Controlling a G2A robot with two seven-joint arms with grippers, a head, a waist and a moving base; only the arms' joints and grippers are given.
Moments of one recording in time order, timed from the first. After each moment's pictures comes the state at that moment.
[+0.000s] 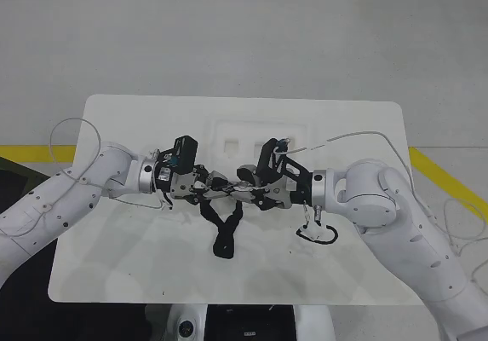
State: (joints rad) left arm 0.39 -0.71 -0.25 -1.38 0.92 -1.01 0.41; right arm -0.89 -1.08 0.96 -1.82 -0.50 -0.56 0.78
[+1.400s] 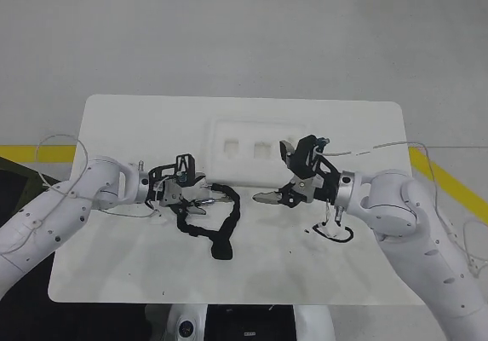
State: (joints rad) left arm 0.58 -0.66 -0.45 -1.42 0.94 -0.87 -0.01; right arm -1.05 -1.04 1.13 -1.85 -0.65 -0.63 0.58
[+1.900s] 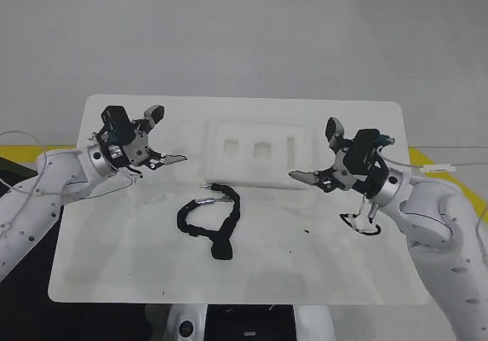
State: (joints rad) left arm 0.69 -0.61 -0.70 -1.35 1.03 -0.63 0.57; right arm -1.22 -1.01 1.39 -1.93 -0.88 -0.64 0.33
